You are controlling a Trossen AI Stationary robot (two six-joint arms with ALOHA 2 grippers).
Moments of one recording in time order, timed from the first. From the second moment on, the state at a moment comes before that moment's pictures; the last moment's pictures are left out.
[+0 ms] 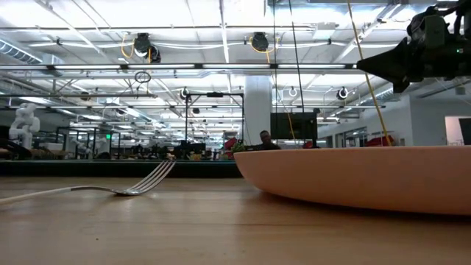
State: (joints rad) left arm -0.97 1.69 1.63 -1.18 -0.14 -1.22; right arm 0.03 0.01 0.02 0.10 0.37 0.06
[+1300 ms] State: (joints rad) left arm -1.05 1.70 1.51 -1.16 -0.22 -1.16; right arm 0.03 0.01 0.02 0.07 0.36 0.10
